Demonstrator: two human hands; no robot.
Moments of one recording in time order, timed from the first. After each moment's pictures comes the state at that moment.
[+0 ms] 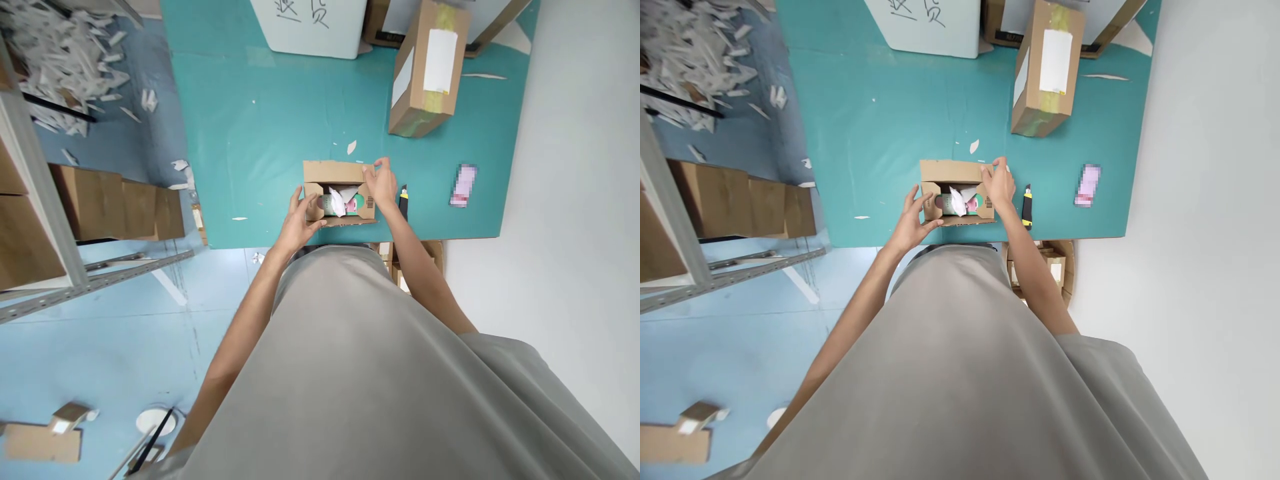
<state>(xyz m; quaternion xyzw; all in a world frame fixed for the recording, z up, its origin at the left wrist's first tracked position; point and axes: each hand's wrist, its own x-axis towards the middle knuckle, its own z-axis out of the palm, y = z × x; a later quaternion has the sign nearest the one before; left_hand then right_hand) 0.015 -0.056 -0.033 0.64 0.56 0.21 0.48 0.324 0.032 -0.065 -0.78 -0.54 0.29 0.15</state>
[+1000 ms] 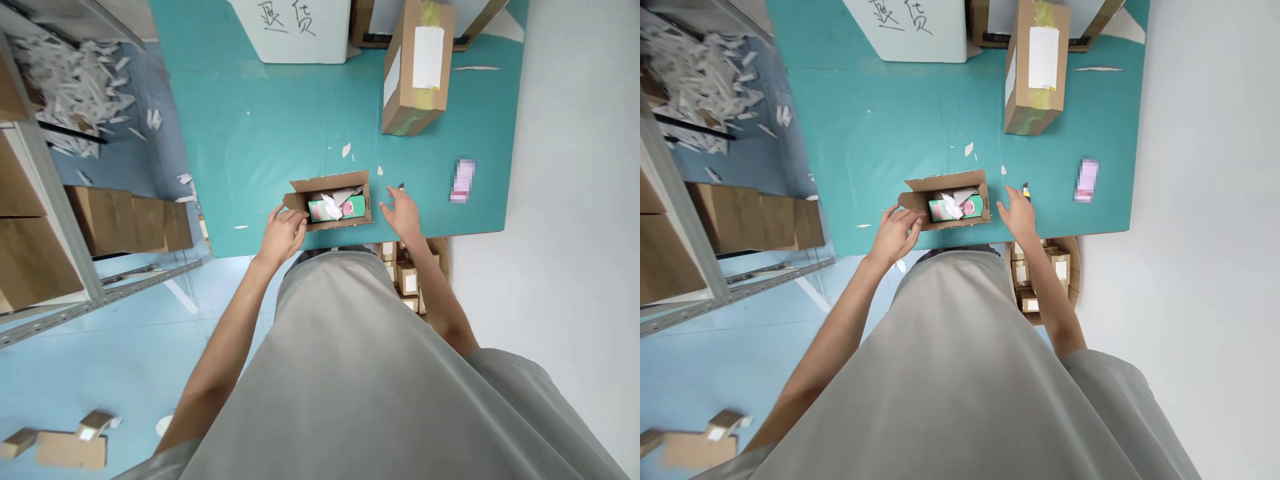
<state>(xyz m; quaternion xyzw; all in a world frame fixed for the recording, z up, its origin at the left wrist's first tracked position) 0.005 -0.052 0.038 0.76 0.53 0.11 0.35 0.372 -0.057 -0.001 -0.75 -0.58 0.30 0.12</state>
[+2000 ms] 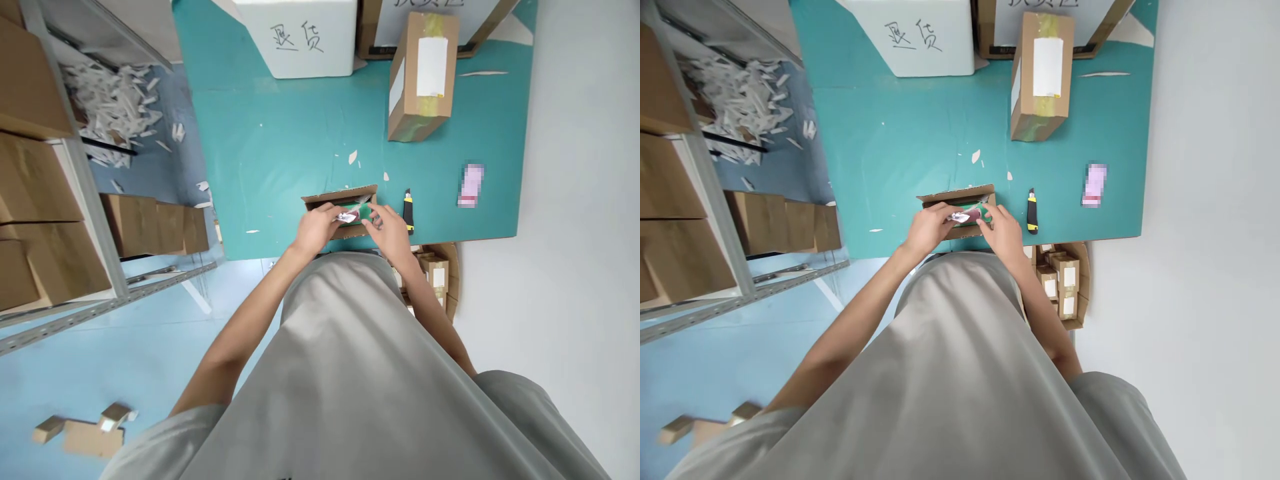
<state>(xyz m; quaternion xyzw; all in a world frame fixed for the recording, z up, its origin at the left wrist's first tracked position) 0.077 -0.023 0.050 0.76 0.52 0.07 0.38 0.307 -0.081 0.053 -0.69 -0.59 0.37 0.20</state>
